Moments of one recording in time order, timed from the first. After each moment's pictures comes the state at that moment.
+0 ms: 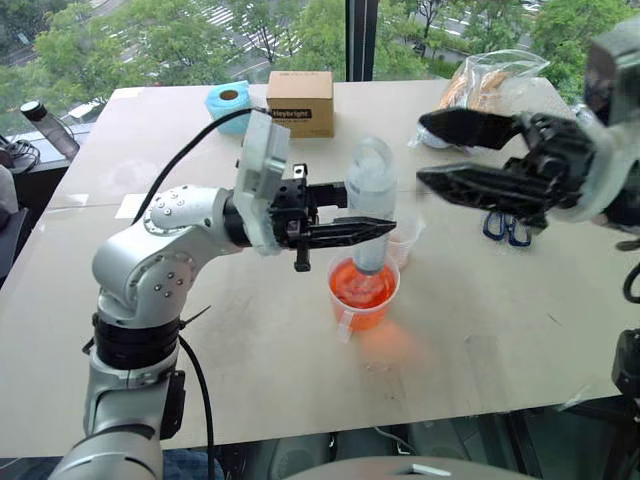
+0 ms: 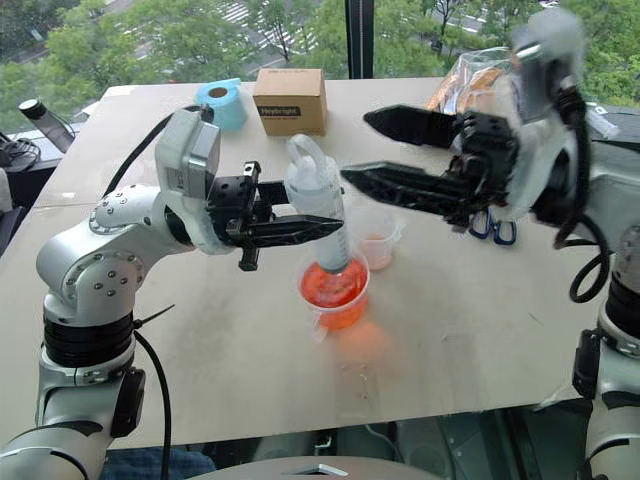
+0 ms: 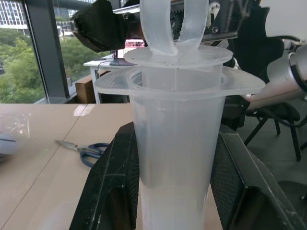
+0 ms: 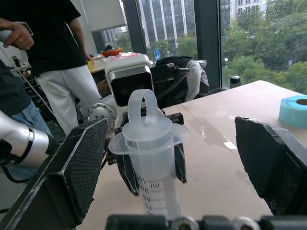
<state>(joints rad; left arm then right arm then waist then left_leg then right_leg) -0.61 0.60 0.03 -0.45 -0.85 0.71 -1.00 -0.79 -0.71 -0.19 -0.47 1.40 1.05 0.52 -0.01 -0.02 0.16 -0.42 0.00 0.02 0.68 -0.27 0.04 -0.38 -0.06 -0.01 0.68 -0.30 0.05</state>
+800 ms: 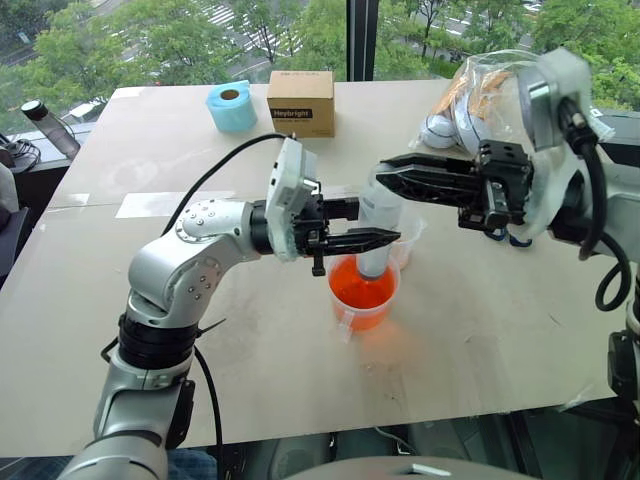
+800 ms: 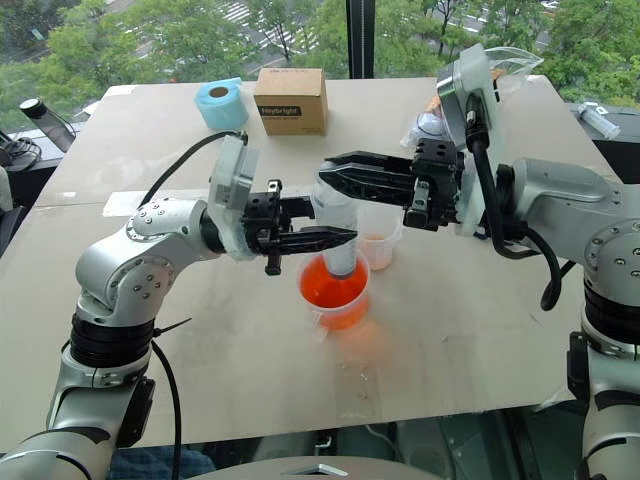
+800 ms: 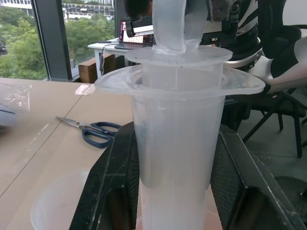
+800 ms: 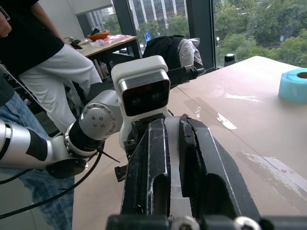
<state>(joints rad) -0.59 0.57 -0.04 -0.37 -0.75 0.66 -1.01 -0.79 -0.71 -0.10 -0.49 1.47 1.04 0.35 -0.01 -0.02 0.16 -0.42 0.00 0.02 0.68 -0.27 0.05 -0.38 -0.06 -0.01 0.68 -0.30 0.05</state>
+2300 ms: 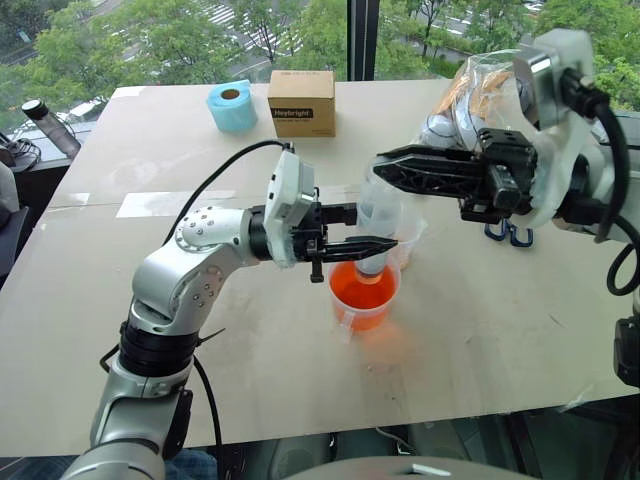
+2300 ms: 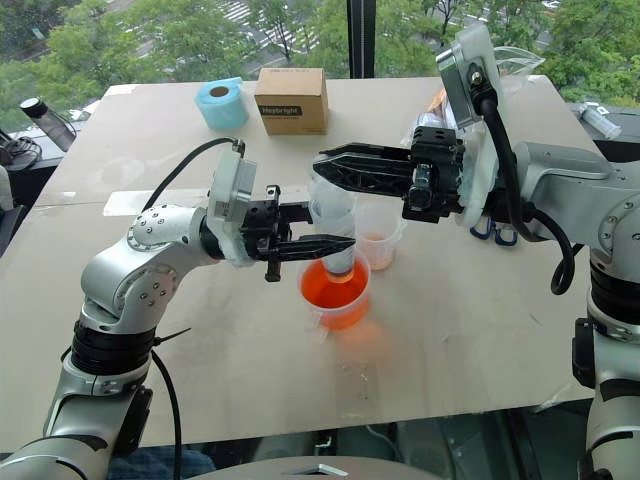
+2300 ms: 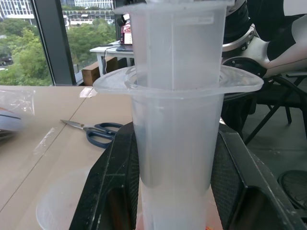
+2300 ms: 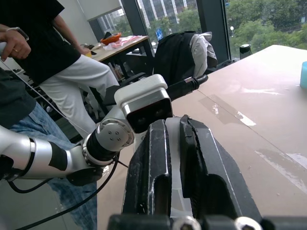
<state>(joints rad) -0.54 0.57 -0.06 -0.38 -0.71 0.56 -1.05 -0.88 -0.74 -0.07 -0.39 1.65 1.08 0.24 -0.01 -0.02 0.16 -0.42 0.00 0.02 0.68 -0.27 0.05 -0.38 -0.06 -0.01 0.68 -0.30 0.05</state>
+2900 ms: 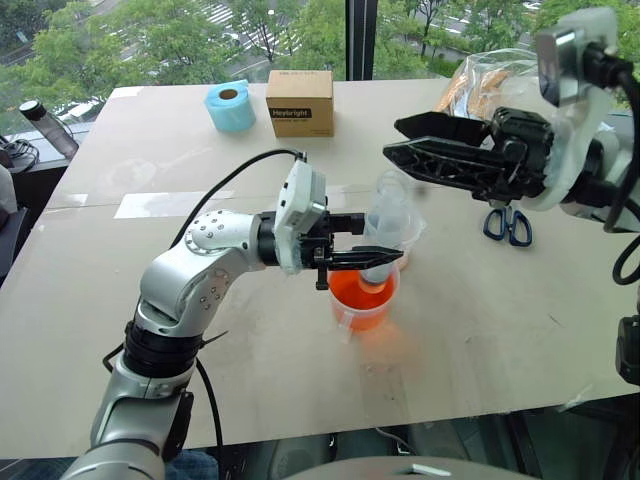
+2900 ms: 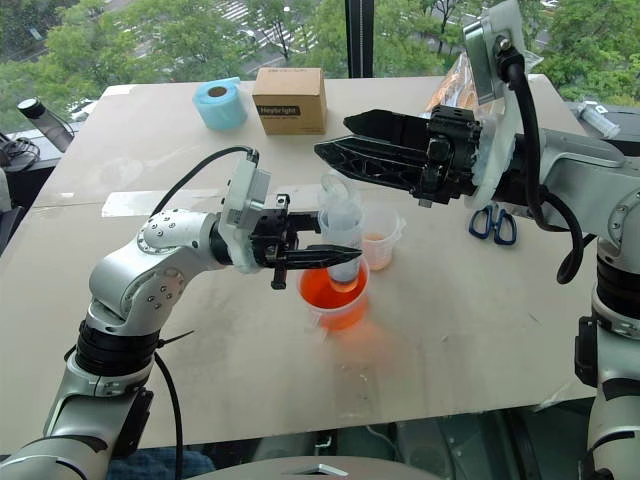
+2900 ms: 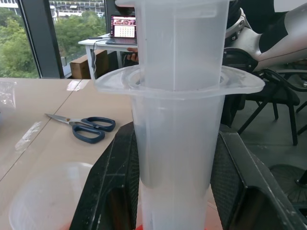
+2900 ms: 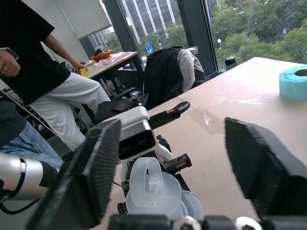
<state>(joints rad) -0.54 0.57 -0.10 -0.38 -0.71 0.58 -1.05 -0.89 -0.77 -0.11 -0.32 1.70 1.05 0.24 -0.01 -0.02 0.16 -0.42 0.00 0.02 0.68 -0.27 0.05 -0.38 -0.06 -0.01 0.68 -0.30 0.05</state>
